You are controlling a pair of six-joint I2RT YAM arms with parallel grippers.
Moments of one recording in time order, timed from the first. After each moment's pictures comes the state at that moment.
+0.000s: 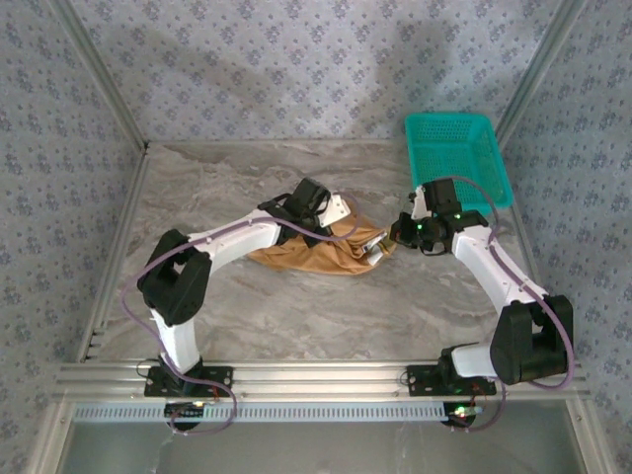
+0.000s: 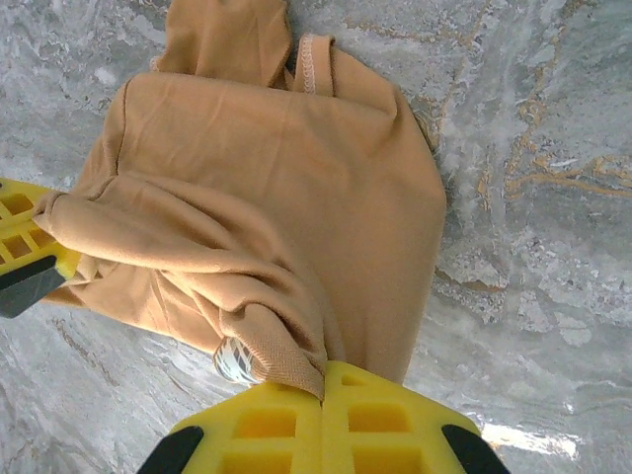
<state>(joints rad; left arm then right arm) -0.75 1.84 1.36 -0.41 -0.04 0.39 0.19 1.34 1.00 -0.66 -0.37 0.44</state>
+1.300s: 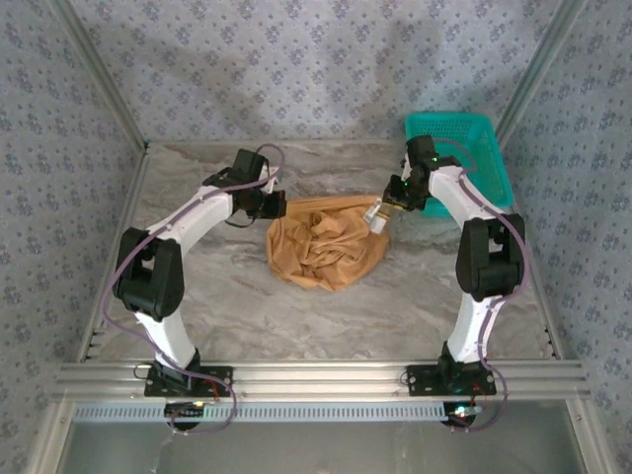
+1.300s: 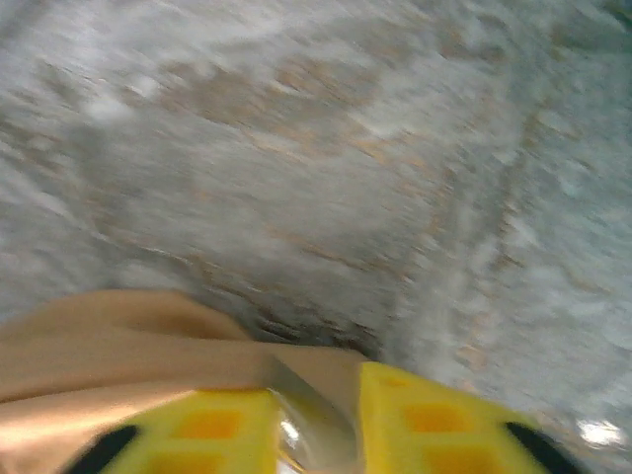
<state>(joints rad) -0.39 1.79 1.39 -0.60 0.30 -0.29 0.16 1.90 1.55 -0.83 -0.20 0.41</state>
